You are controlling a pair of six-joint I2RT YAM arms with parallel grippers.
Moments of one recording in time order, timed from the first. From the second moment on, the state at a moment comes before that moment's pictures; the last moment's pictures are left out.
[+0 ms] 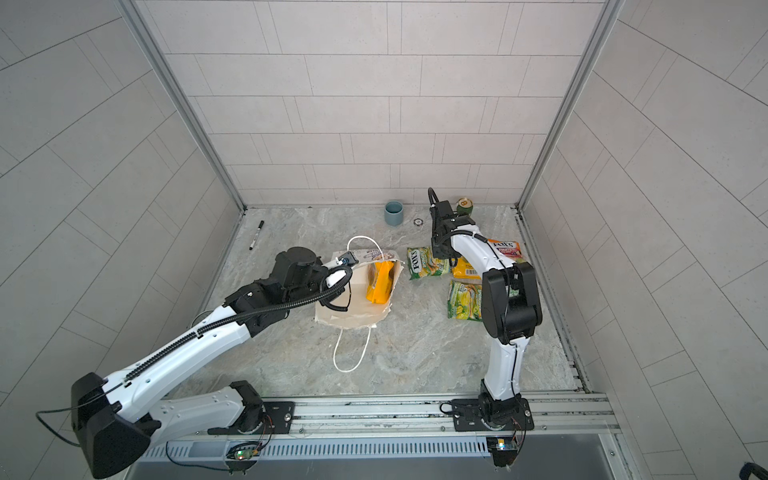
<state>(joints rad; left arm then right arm) -0.71 1.13 1.00 -0.42 -0.03 0.48 0.20 1.87 1.57 -0.85 0.25 0.19</state>
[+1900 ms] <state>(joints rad) -0.81 1.22 1.13 -0.62 0.01 0.22 1.05 1.37 0.78 -0.03 0.57 0.70</state>
